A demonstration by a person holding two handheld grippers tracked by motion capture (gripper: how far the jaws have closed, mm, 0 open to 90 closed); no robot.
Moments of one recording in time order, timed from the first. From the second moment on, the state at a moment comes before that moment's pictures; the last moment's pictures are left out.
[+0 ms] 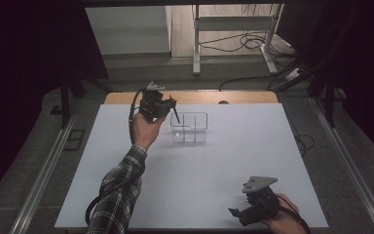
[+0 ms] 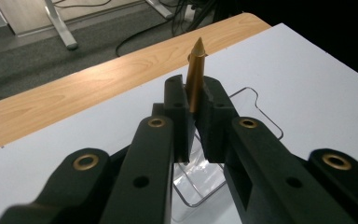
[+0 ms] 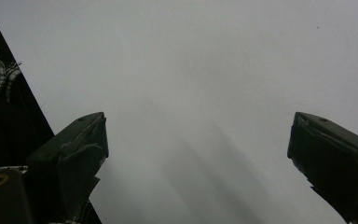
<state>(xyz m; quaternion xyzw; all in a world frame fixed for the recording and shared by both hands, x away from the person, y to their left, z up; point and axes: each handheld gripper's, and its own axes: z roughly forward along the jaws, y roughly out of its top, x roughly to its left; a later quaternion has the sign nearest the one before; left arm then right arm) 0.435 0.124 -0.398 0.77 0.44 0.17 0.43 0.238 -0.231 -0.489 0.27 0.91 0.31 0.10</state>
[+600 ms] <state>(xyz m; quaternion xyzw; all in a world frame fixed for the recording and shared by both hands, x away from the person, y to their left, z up) 0.434 0.121 -0.420 0.77 0.45 0.16 0.43 0.237 -0.229 -0.489 0.26 0.91 0.30 0.10</state>
